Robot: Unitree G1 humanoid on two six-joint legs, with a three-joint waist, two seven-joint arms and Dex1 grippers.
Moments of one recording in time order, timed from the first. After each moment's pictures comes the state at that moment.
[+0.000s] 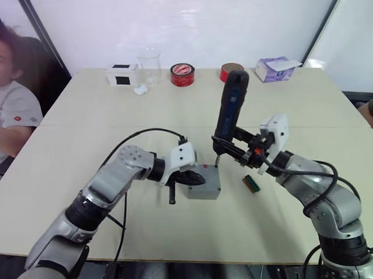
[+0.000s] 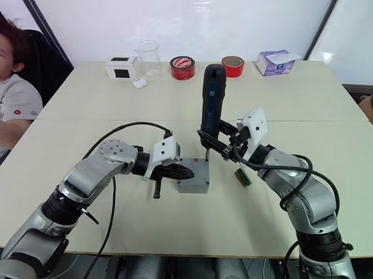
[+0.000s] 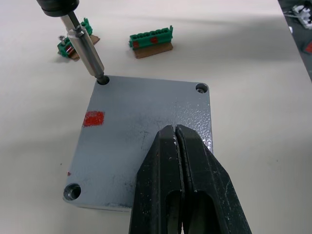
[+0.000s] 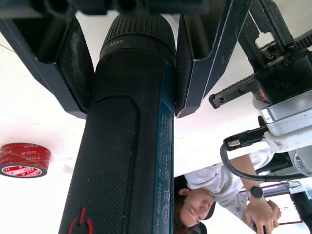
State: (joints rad) left arm -0.63 0.56 -0.46 -0.22 -0.27 0.67 -1.07; right arm -0.23 -0.48 -0.05 -0.49 0.61 0.60 0.51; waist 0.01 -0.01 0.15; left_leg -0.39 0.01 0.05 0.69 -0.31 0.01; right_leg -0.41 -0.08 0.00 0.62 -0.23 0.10
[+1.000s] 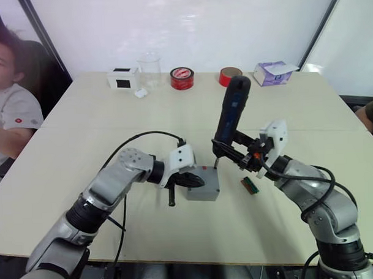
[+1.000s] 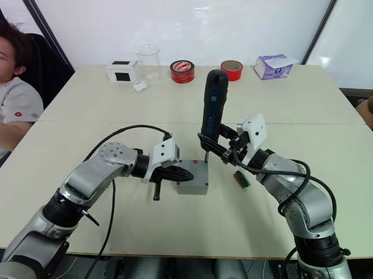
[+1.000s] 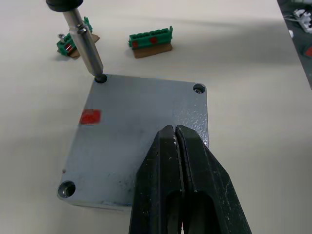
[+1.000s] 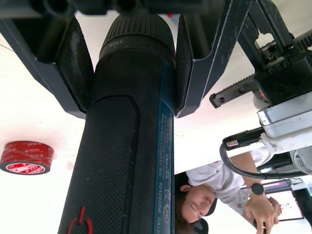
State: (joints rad) left arm -0.60 0.55 -0.45 -0.21 -0.27 0.68 -1.07; right arm -0.21 -0.46 -0.05 -0.48 0.60 0.57 0.52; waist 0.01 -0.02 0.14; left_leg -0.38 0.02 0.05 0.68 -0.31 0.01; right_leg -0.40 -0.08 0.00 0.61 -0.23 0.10
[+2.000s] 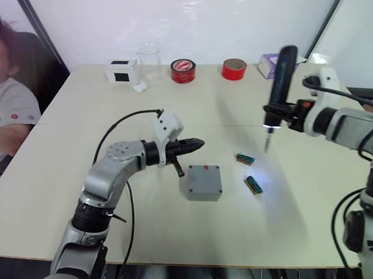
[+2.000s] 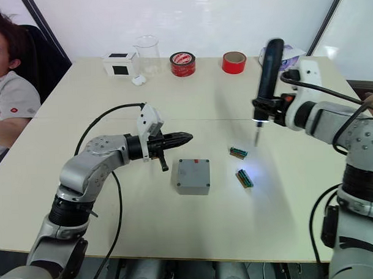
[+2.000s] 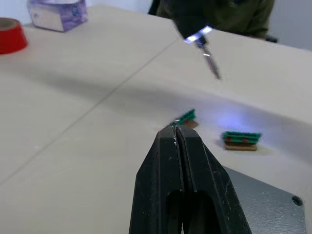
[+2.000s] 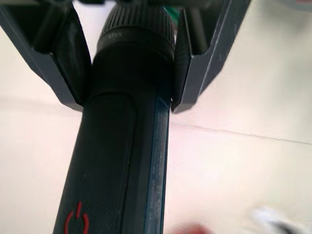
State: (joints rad) left arm -0.59 0.40 -0.15 -0.29 -0.37 0.74 -0.78; right arm -0.68 -0.83 -0.37 -0.02 0.92 1.43 0.01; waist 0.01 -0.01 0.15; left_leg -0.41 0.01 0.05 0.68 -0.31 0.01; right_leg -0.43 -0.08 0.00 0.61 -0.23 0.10
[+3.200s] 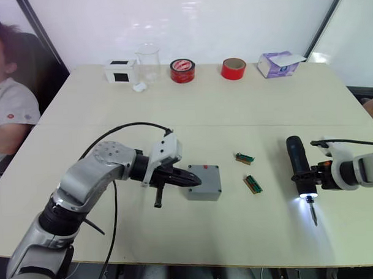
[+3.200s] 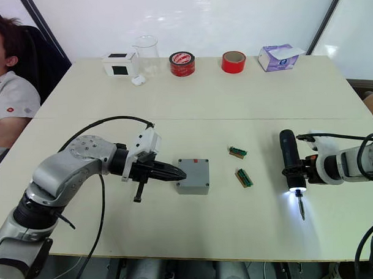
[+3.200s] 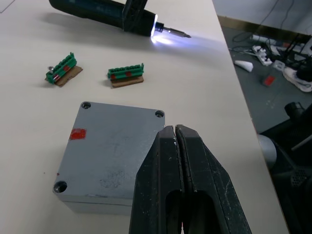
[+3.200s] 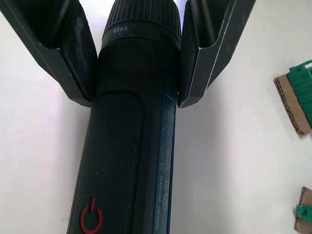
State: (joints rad) left arm -0.59 0.66 -0.28 -0.37 -0.53 0.79 -1.13; right arm -0.47 -1.03 -0.20 0.14 0.95 1.61 0.23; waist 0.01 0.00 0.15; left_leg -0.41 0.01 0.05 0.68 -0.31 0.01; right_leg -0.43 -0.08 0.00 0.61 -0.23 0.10
